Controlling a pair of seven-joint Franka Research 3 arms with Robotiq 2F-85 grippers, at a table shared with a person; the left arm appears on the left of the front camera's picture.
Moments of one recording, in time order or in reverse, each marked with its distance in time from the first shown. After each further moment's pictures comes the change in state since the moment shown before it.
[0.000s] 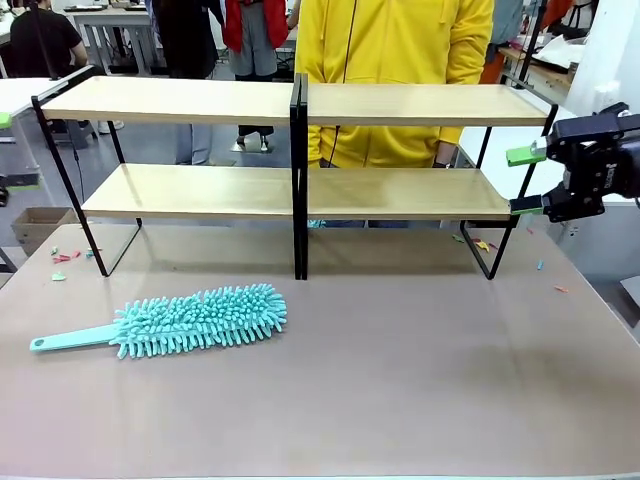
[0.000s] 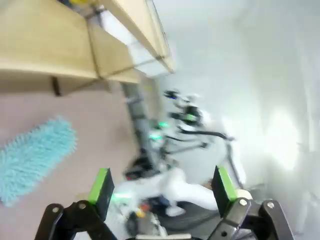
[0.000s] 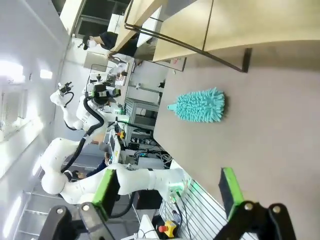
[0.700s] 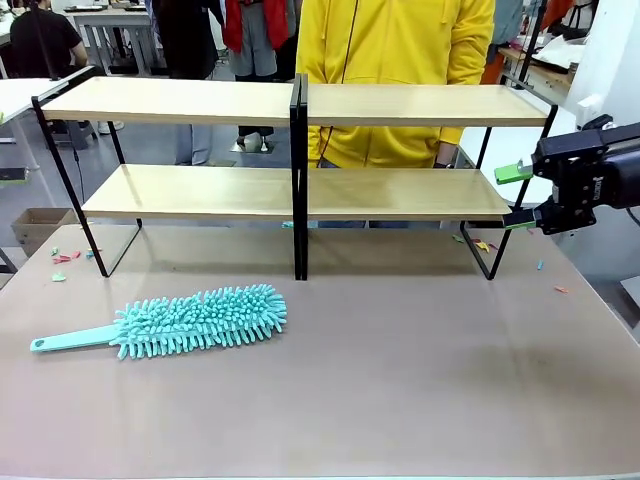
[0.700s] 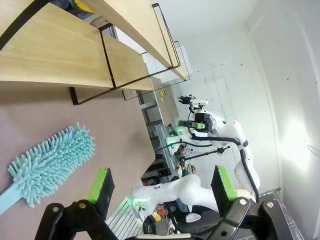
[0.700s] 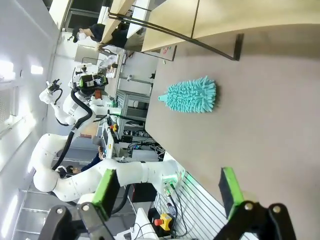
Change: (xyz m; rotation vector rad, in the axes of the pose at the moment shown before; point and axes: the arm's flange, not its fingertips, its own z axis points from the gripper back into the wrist) left arm 0.016 -0.012 0.023 0.128 -0.046 -0.075; right arm -0.004 -0.007 -0.011 -0.041 0.047 -0.008
